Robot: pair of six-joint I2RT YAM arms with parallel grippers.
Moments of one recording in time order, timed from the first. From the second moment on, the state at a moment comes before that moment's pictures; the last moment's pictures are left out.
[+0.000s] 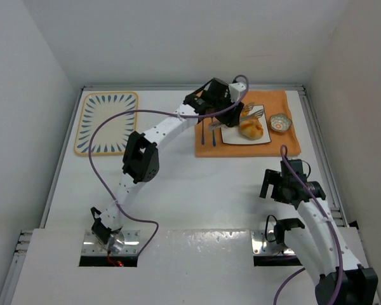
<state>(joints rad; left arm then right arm) -0.70 2.40 2.33 -0.54 0.28 -0.01 0.07 0.73 0.46 -0.84 0.13 0.32</state>
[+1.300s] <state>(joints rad) -0.27 2.00 1.44 -0.32 -0.03 -0.16 0.07 0.61 0.46 -0.87 0.10 0.48</state>
